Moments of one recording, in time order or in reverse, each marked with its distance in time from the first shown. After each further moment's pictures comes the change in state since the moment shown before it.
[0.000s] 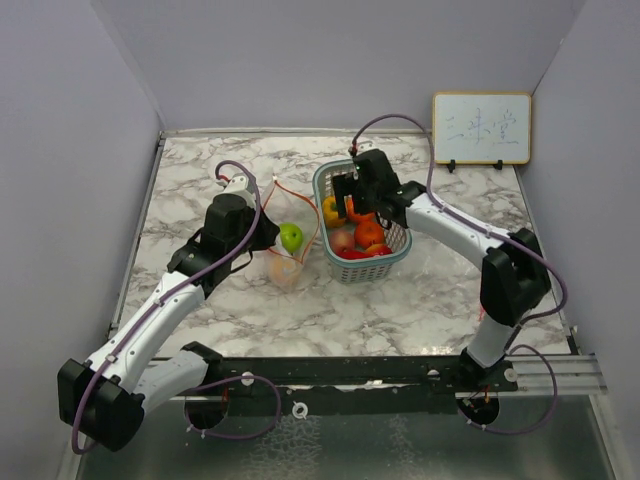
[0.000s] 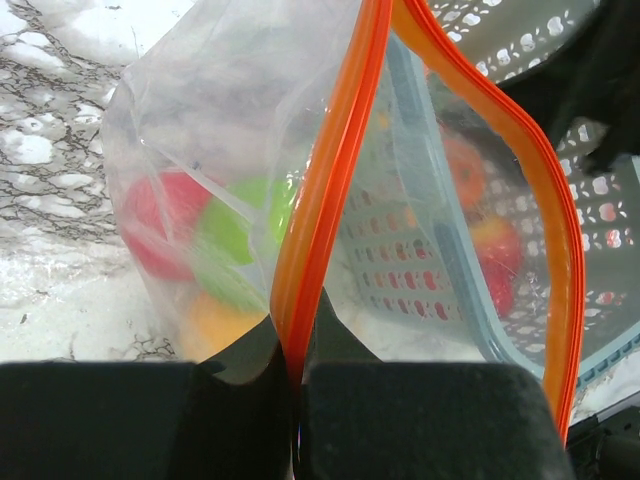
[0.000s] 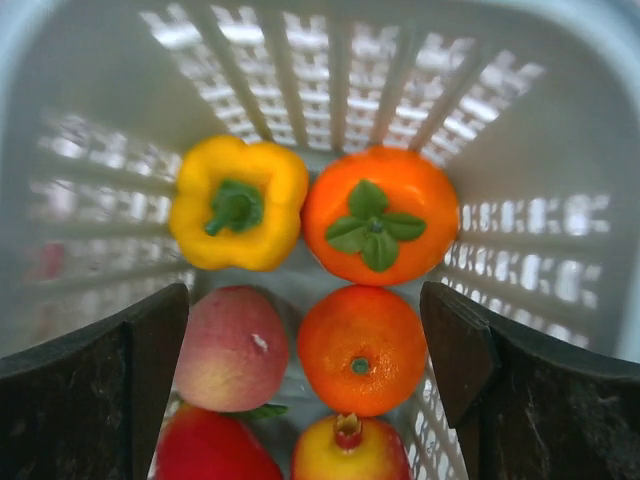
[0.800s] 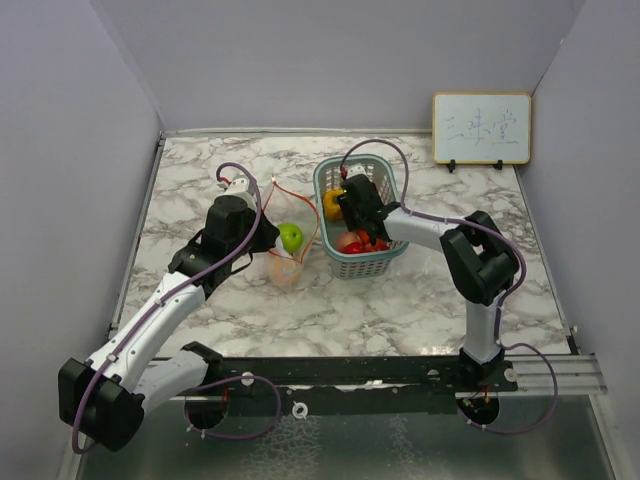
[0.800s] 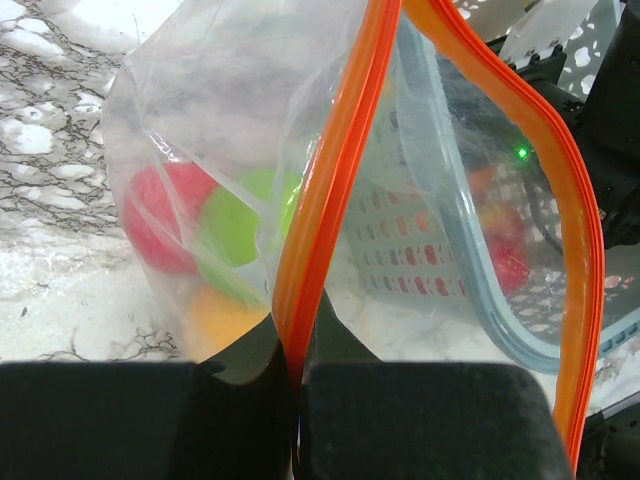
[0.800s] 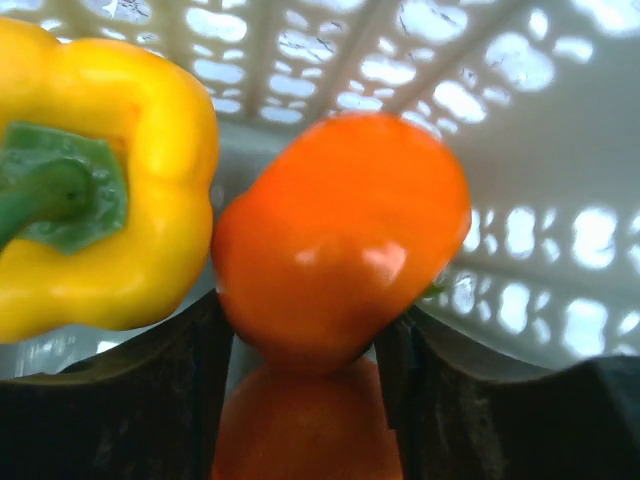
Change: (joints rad) left arm 0.001 0.000 -0.015 -0.001 0.000 0.000; right arm 0.004 0.272 -0.109 0.258 0.203 -0.153
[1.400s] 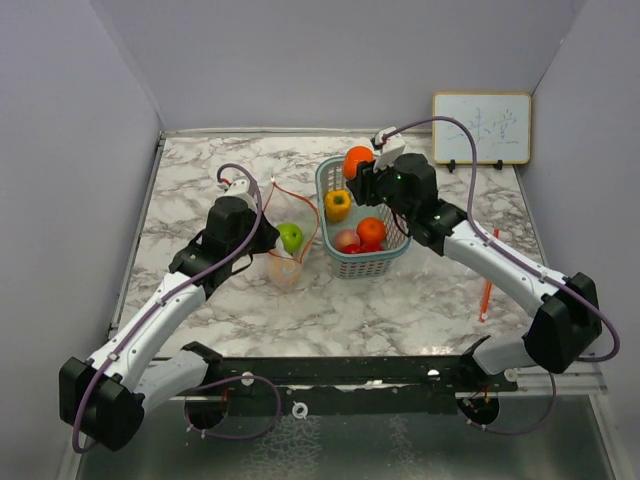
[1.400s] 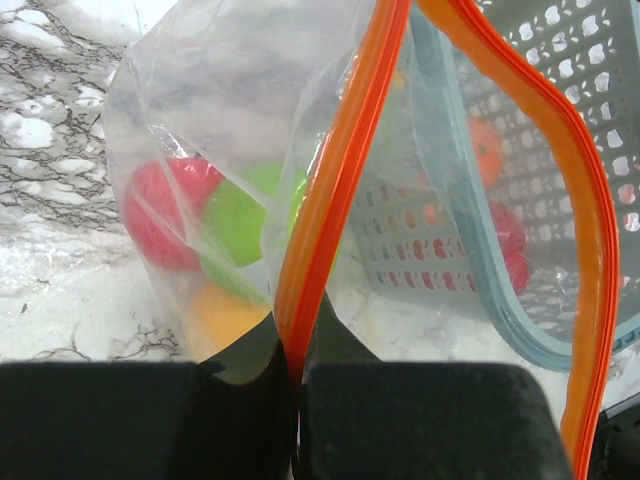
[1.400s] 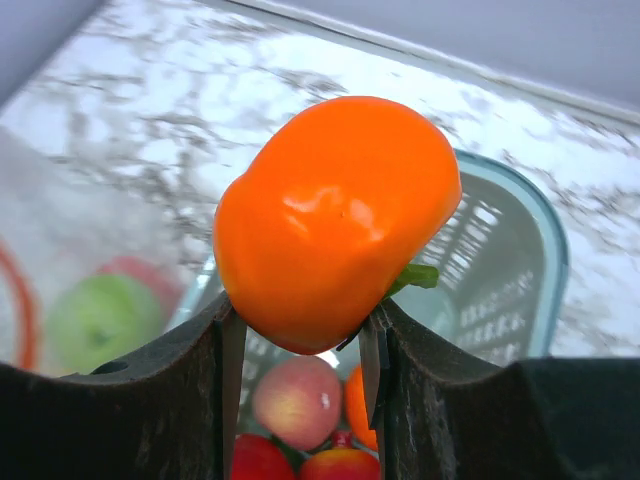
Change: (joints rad) left arm 0.001 0.003 -0.007 0.002 0.001 -0.001; right arm 0.000 -0.509 -0.132 0.087 -0.249 0.045
